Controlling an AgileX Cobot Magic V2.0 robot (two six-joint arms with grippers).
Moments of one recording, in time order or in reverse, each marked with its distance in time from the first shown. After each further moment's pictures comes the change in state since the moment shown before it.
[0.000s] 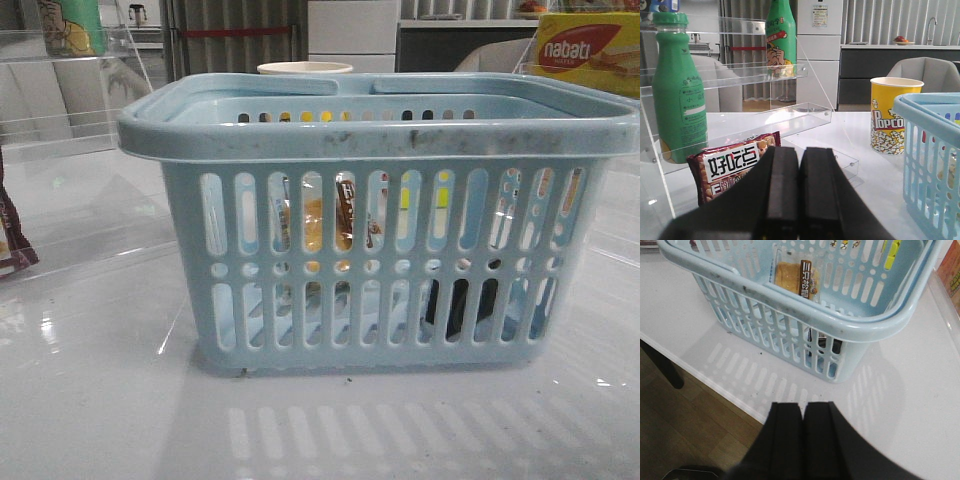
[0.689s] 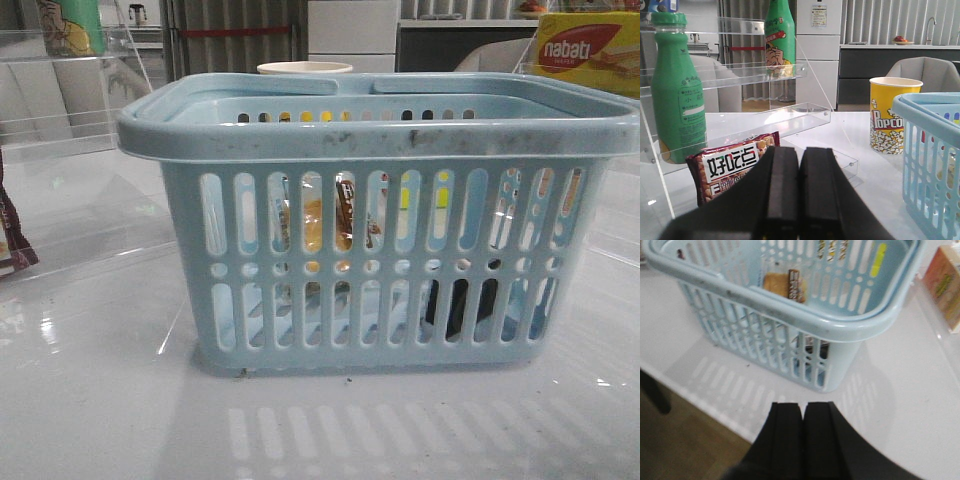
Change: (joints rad) left arm 0.000 0.000 0.000 0.000 0.000 0.000; right arm -0.066 -0.096 0.137 0.000 -0.144 0.000
